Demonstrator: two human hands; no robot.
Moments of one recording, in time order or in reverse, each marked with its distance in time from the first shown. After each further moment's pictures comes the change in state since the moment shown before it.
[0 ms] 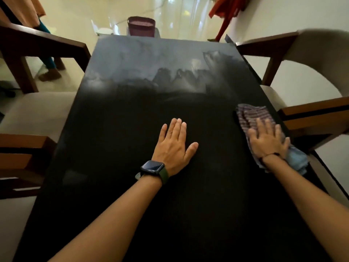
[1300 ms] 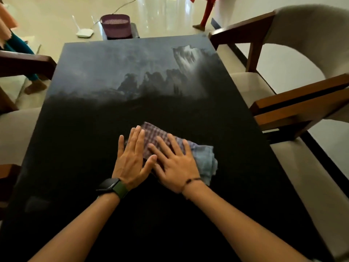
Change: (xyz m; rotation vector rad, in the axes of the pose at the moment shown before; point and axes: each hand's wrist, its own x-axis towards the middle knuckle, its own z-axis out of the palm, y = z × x) left_hand 0.003 -0.002 -0.005 -0.010 0.074 -0.003; right_hand -0.084 -0.087 0.014 -0.028 -0.130 -0.827
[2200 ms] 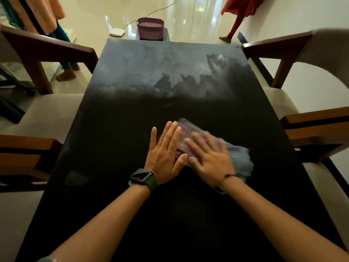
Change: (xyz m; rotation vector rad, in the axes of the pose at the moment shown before) left_hand -0.014 0.007 -0.011 -0.036 0.135 0.069; right_hand 0.003 0.022 0.002 -0.118 -0.019 0.012
